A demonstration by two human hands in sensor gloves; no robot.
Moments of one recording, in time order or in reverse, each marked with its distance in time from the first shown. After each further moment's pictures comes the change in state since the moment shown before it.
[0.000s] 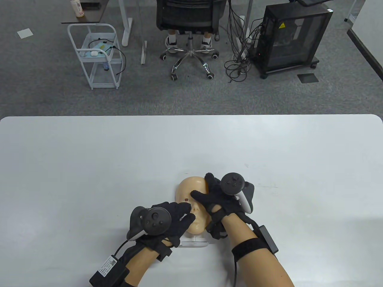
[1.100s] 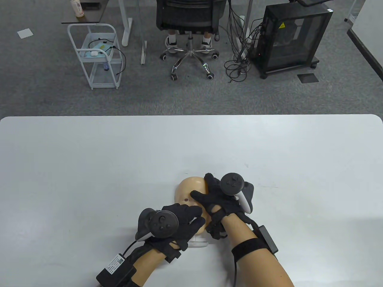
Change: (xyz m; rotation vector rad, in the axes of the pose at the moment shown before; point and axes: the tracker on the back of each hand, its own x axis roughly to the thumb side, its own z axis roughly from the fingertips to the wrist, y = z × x) left_hand 0.016 -0.016 -0.006 0.012 -0.094 0.063; right_hand 0.001 0.000 0.000 0.004 -0.007 0.005
